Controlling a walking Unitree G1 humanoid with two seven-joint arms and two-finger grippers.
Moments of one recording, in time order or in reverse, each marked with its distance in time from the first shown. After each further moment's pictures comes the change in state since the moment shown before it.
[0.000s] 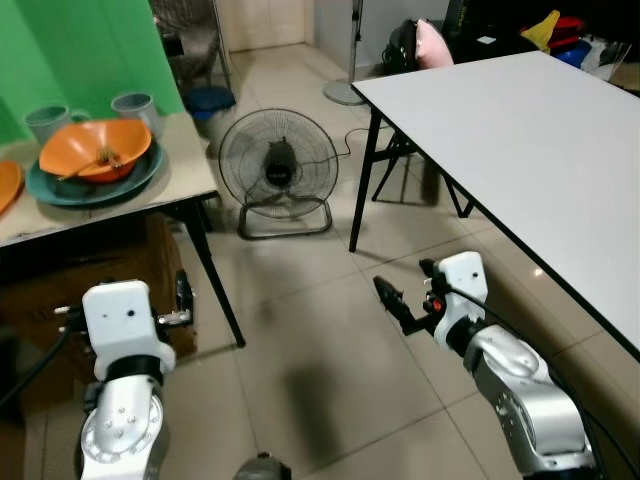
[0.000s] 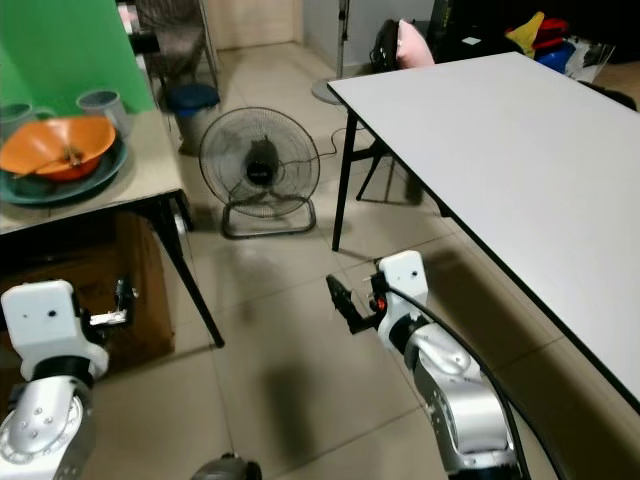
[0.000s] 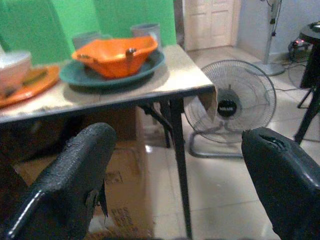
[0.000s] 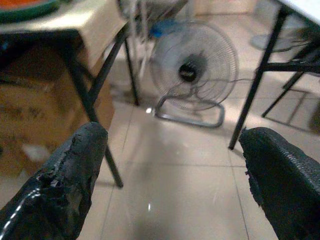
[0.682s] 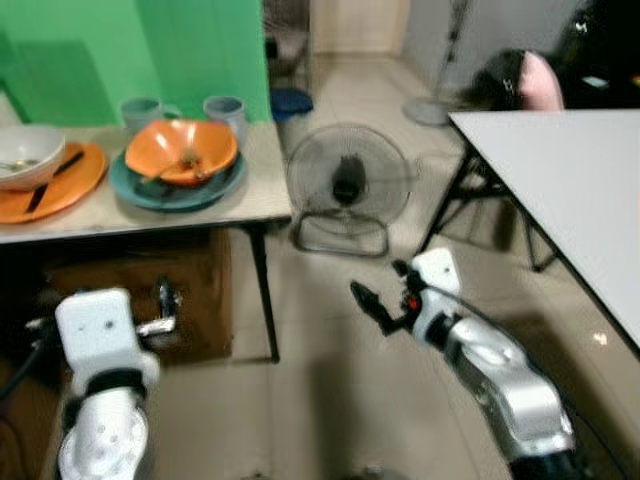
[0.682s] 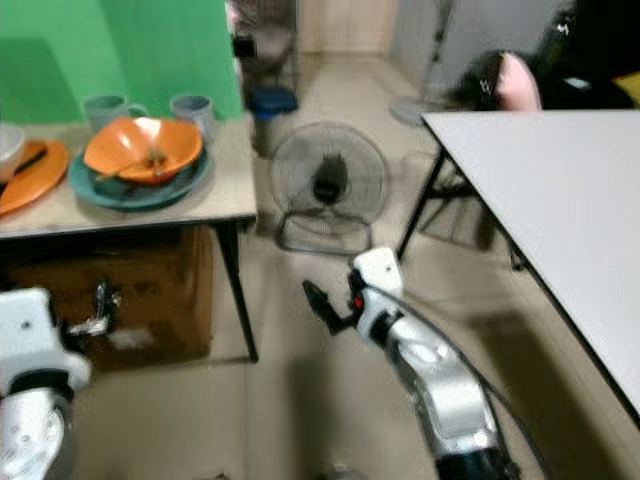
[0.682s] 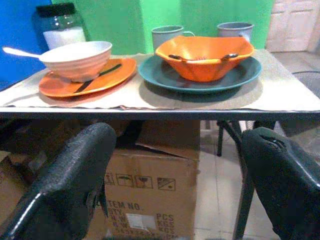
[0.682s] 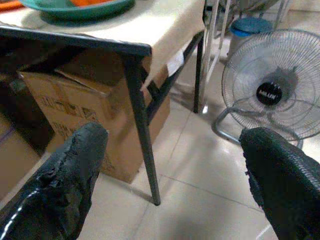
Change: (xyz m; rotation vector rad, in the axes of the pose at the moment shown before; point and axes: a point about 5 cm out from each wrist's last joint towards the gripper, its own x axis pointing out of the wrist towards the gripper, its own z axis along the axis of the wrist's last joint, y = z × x) left arm -0.013 0.013 0.004 0.012 0.002 0.045; right arm 0.016 0.013 0.001 0.029 0.035 0.091
